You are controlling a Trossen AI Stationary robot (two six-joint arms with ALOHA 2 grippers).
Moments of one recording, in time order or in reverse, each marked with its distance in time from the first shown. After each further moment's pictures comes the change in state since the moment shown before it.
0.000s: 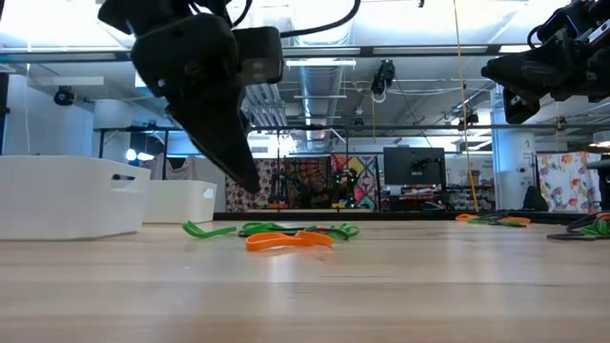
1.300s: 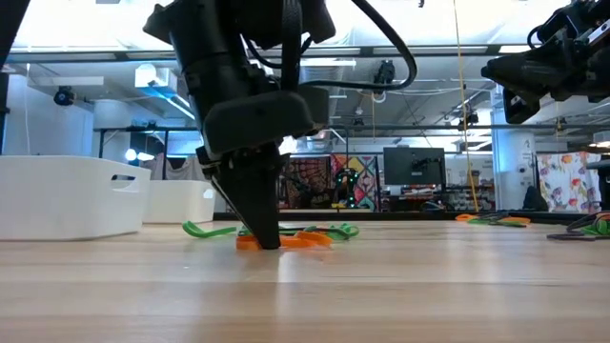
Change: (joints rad) left arm 0.011 0.336 0.270 -0.266 -0.032 -0.190; right arm 0.000 0.000 0.000 0.000 0.000 0.000
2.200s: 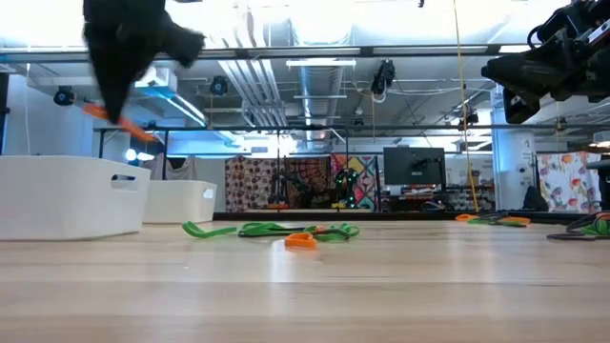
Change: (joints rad) left arm 0.122 -0.568 -0.091 -0.784 0.112 -0.208; right arm 0.000 0.000 0.000 0.000 0.000 0.000
